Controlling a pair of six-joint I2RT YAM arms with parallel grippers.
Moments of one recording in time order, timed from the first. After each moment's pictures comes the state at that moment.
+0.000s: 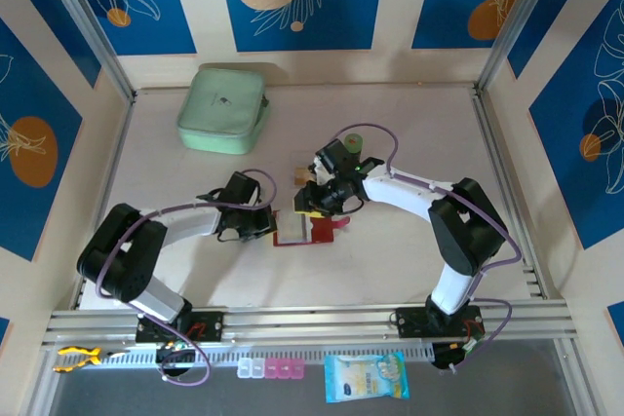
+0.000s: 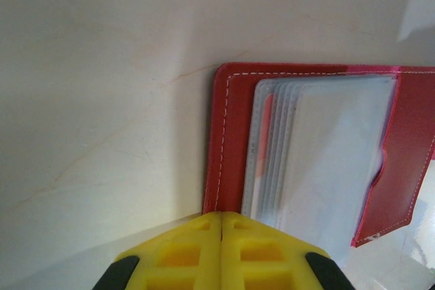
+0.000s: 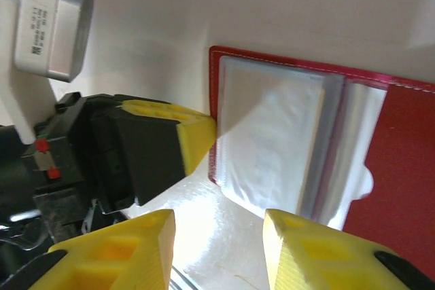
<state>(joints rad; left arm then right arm) -0.53 1.55 0.68 -0.23 0.37 -0.77 0.68 1.73 1.13 -0.46 -0.55 0.74</state>
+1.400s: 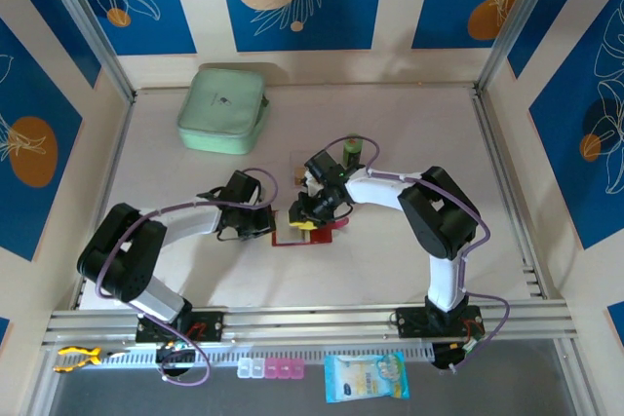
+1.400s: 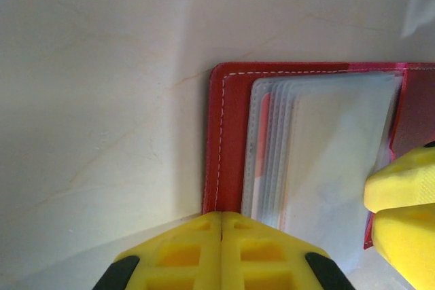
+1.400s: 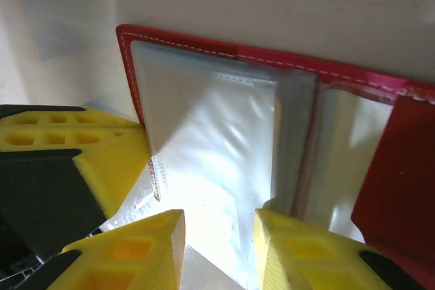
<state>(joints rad) -0.53 1.55 0.70 -0.27 0.35 -0.73 0.71 1.90 1.15 -0.44 -0.56 0.75</state>
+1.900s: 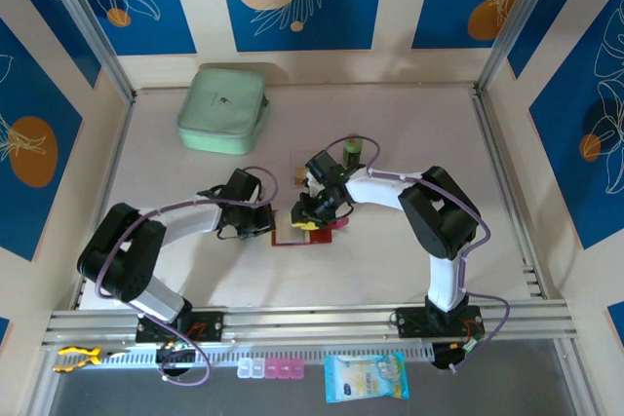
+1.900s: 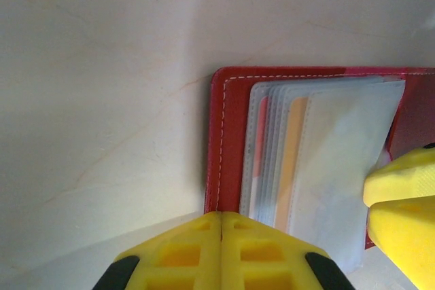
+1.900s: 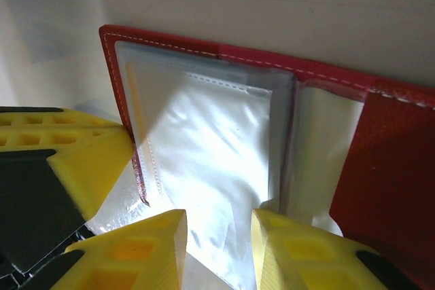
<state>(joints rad) -0.53 1.55 0.72 -0.31 0.34 -0.73 0.70 1.90 1.15 -0.46 -0.55 0.74</state>
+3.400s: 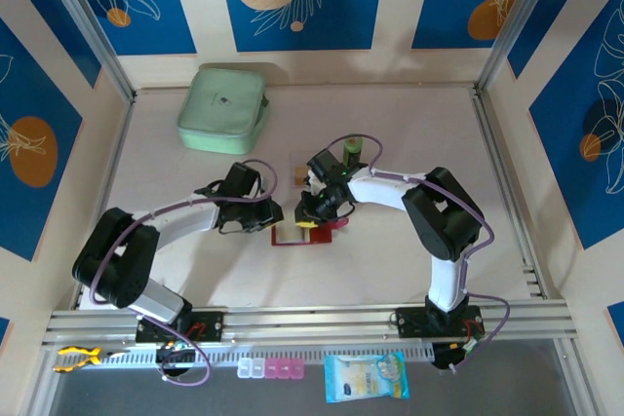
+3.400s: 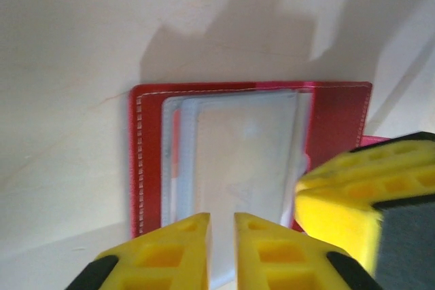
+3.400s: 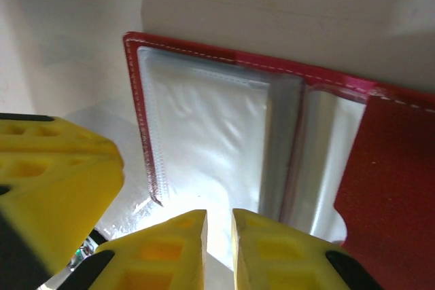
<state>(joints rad) -0.53 1.51 0.75 -0.29 0.39 -0.79 0.70 1.87 1.14 -0.43 -0.55 0.74</state>
